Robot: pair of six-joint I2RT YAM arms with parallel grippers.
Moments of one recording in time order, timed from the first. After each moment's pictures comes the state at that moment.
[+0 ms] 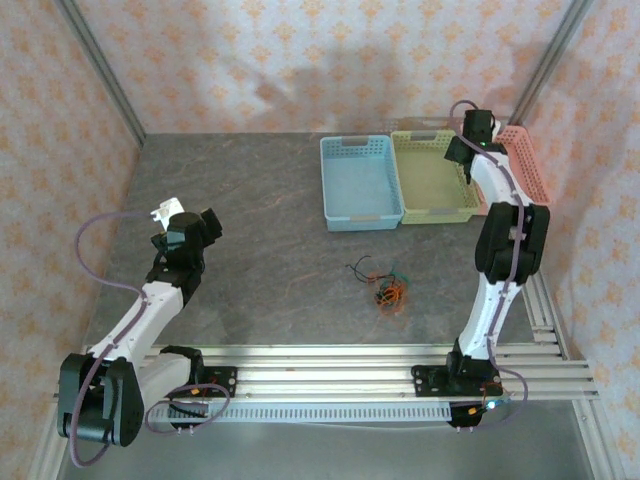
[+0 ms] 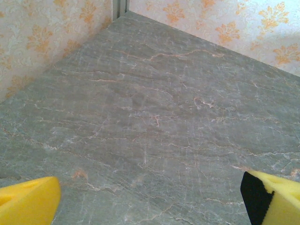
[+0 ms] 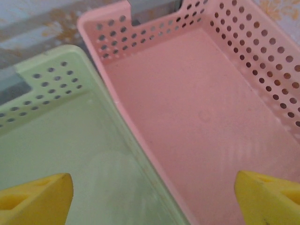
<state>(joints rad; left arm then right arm) -0.06 1.04 0.55 -0.02 -0.46 -0.42 -0.09 2.08 1.80 -0.54 0.31 0.27</state>
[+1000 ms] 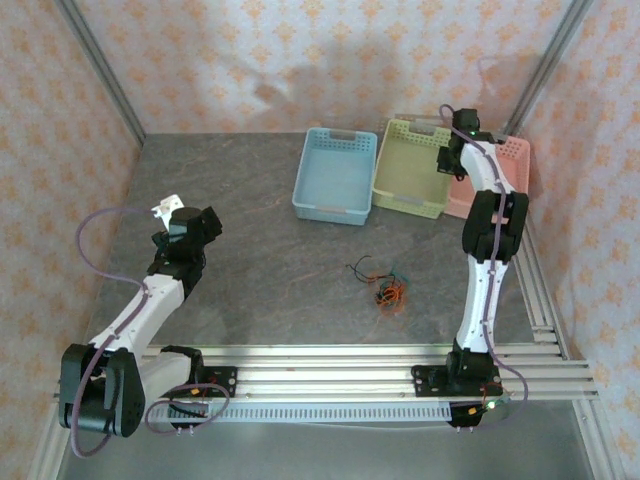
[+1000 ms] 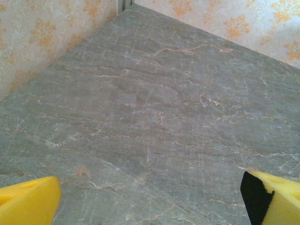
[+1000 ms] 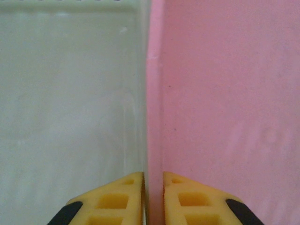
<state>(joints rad) -0.06 1.09 0.59 -0.06 -0.47 -0.45 -0.06 2.35 2.12 -0.83 0.11 0.15</state>
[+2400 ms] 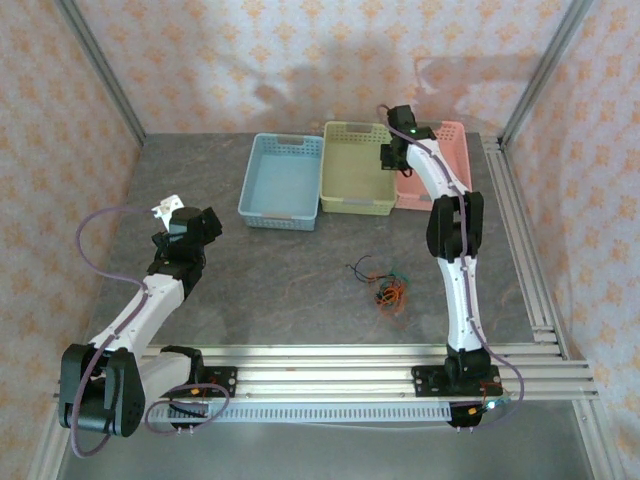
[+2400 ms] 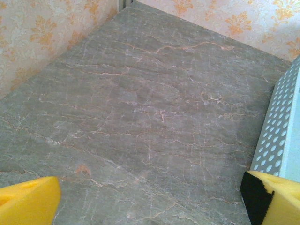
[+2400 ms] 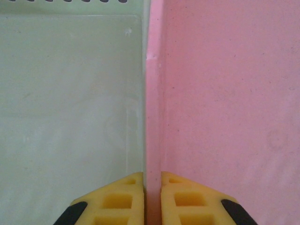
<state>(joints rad) -0.06 1.09 0.59 -0.07 -0.47 -0.45 0.20 2.48 2.35 -0.90 0.11 0.20</state>
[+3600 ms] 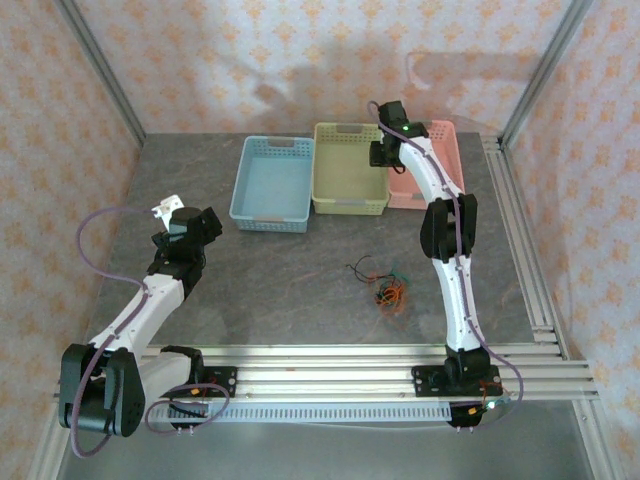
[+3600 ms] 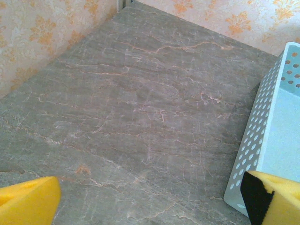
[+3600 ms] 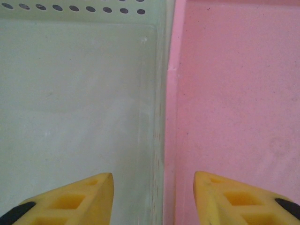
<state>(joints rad) -0.06 1.09 0.59 -0.07 -0.47 -0.45 0.24 2.51 2.46 -0.97 0.08 0.18</state>
